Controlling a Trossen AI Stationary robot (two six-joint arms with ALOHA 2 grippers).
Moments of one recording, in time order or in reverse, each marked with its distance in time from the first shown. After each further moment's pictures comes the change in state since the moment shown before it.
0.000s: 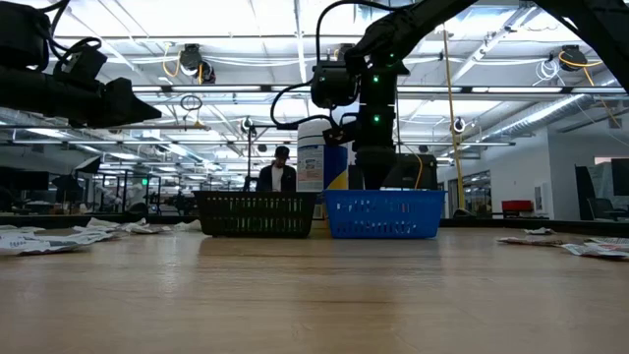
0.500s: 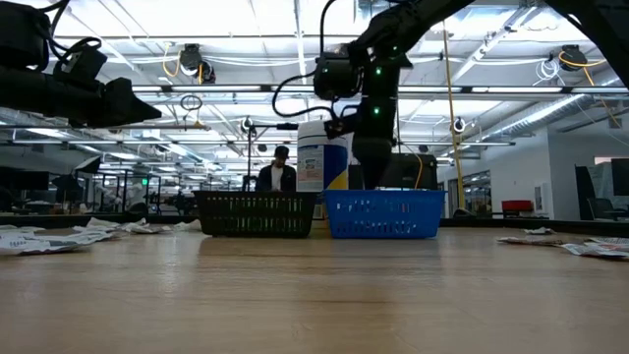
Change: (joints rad) left arm 0.000 0.000 0.000 0.000 0.000 0.000; right arm -0.005 -0.036 0.000 -0.011 -0.006 0.111
